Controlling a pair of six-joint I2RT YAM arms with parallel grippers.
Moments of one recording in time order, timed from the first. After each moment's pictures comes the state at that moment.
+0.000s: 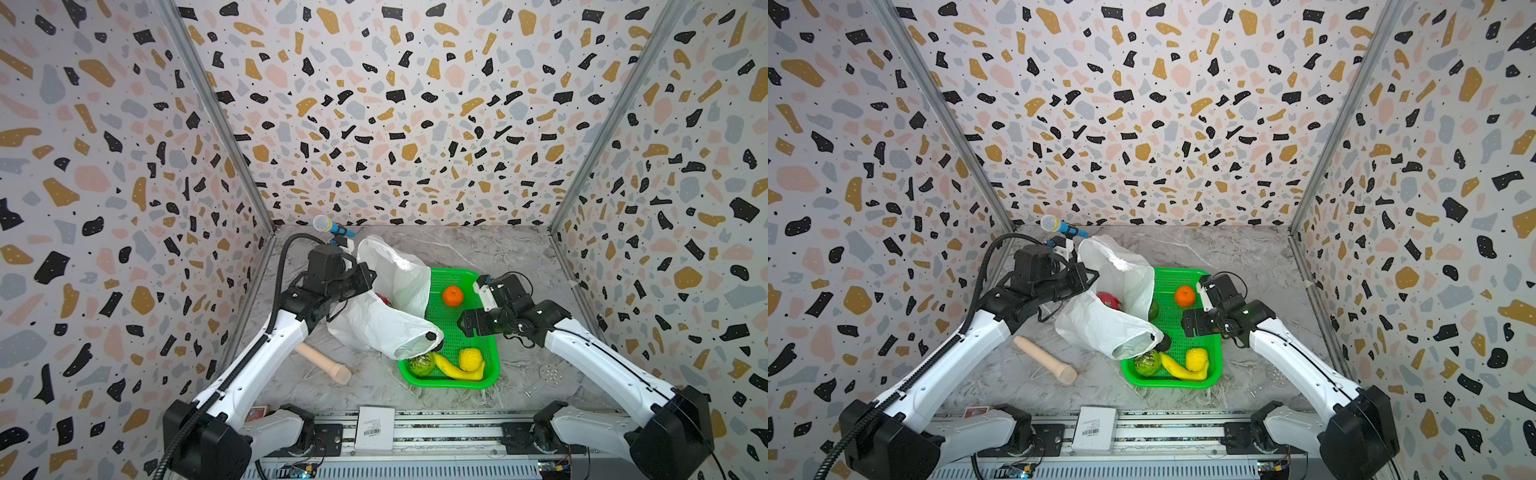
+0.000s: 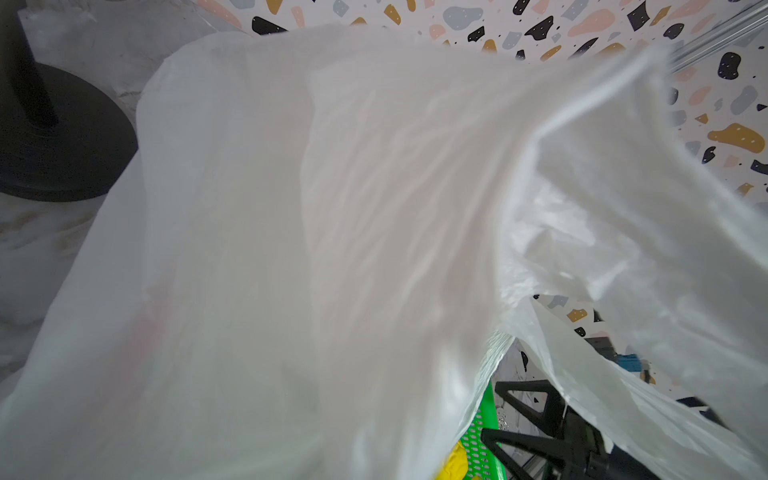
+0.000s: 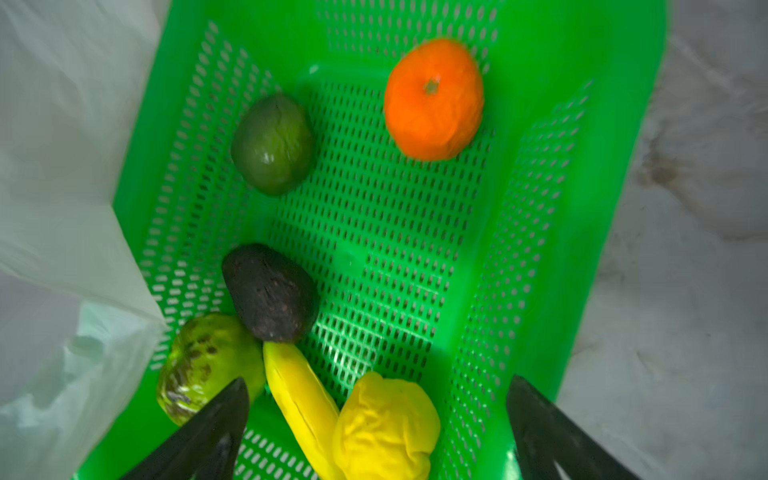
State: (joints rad) left arm -0.37 1.19 1.06 -0.42 0.30 -0.68; right arm 0.58 1.20 0.91 -0.76 -0.11 0.30
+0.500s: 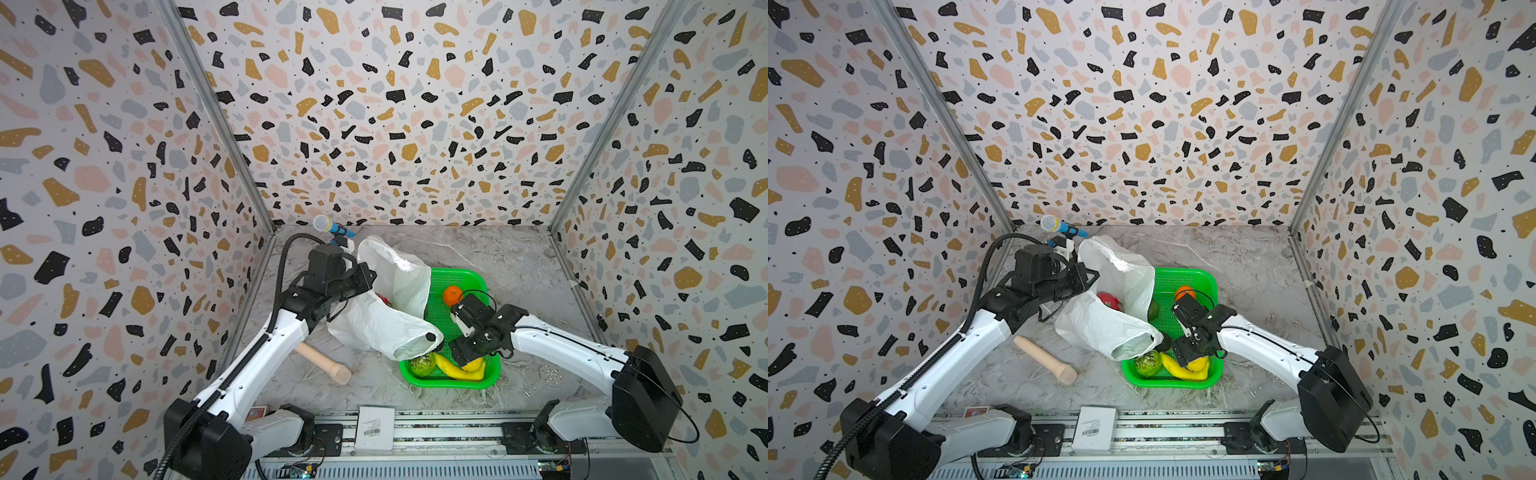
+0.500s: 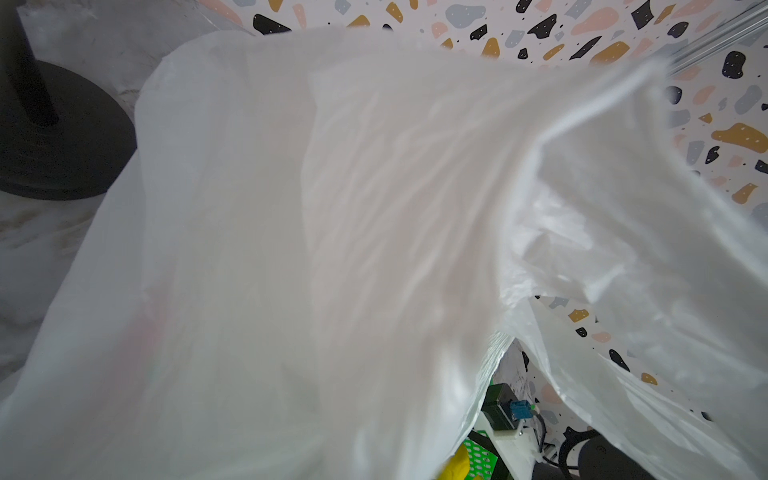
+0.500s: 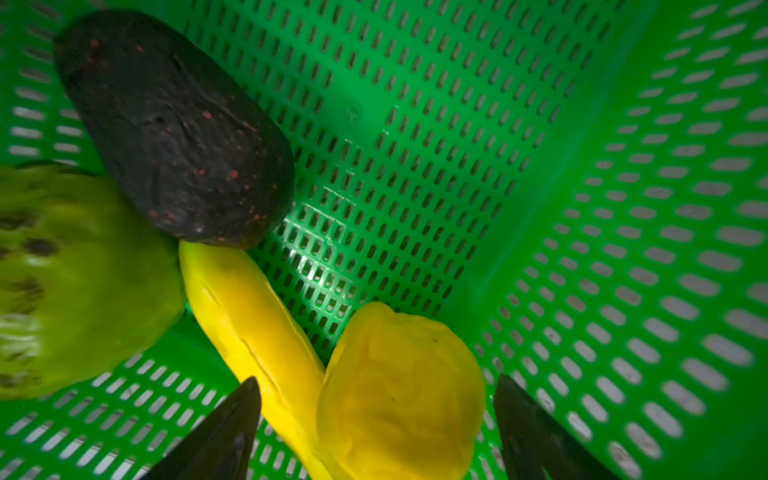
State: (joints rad) left arm -0.37 1.19 1.06 -0.42 0.30 -0.68; right arm 0.77 1.38 0.90 -0.86 0.03 0.30
